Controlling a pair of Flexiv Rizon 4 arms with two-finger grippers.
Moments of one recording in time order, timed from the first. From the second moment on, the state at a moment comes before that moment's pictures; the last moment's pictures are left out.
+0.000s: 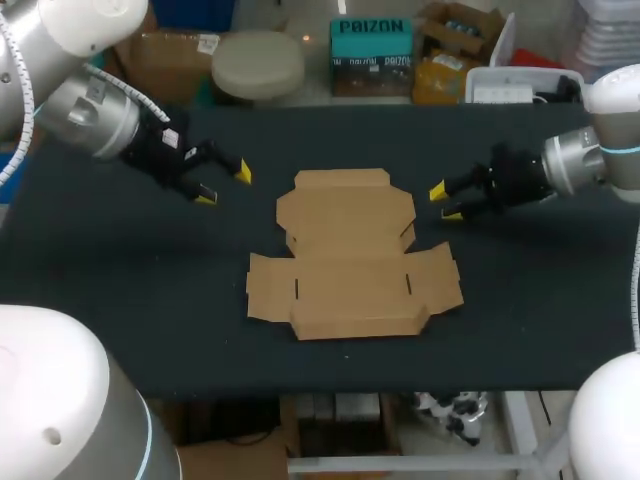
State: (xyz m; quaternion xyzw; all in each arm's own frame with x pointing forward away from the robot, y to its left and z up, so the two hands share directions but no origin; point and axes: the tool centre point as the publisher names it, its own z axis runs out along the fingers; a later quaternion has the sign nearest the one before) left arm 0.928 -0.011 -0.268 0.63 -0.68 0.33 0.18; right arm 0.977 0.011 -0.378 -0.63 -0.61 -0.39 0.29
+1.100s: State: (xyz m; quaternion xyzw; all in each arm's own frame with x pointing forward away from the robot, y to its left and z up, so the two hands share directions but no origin) left arm 0.937 0.004 -0.273 0.61 -0.70 0.28 0.24; right arm 1.007 0.045 -0.409 -0.65 -0.59 -0.37 0.31
